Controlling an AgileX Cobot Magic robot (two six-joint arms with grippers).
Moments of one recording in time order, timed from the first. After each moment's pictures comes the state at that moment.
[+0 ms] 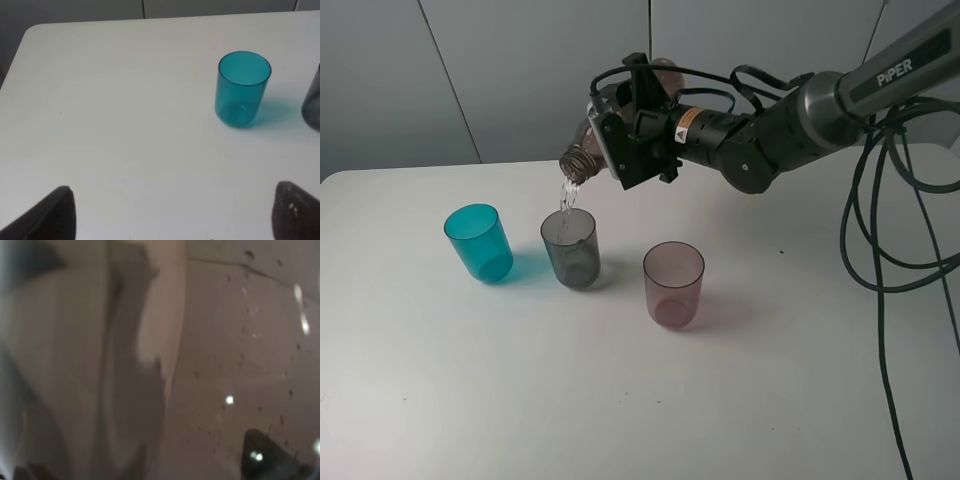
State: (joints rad) left arm -0.02 0.00 -0.51 0.02 1.08 -0.02; right arm 0.53 2.13 -1.18 -0.29 -0.66 -1.53
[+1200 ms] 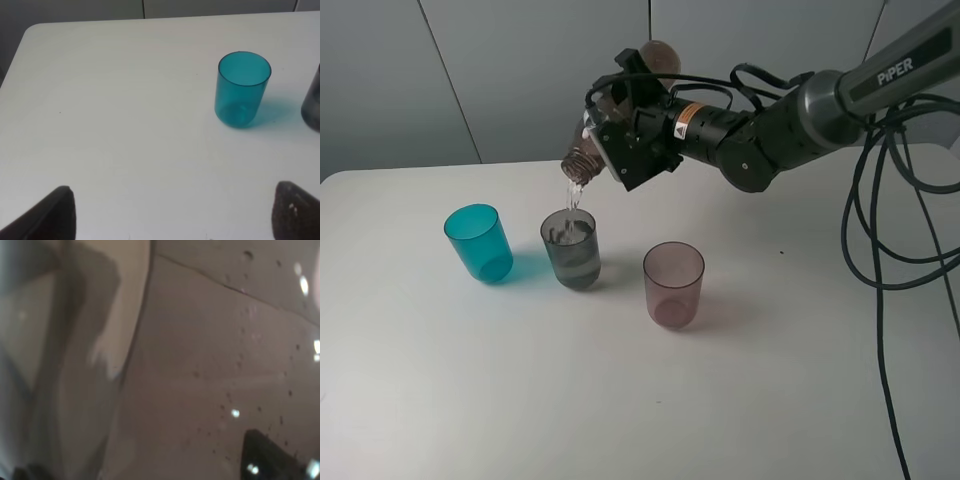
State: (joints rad) left arm -0.02 0.00 -0.51 0.02 1.08 -0.02; right arm 0.53 2.13 -1.19 -0.29 -0.70 -1.67
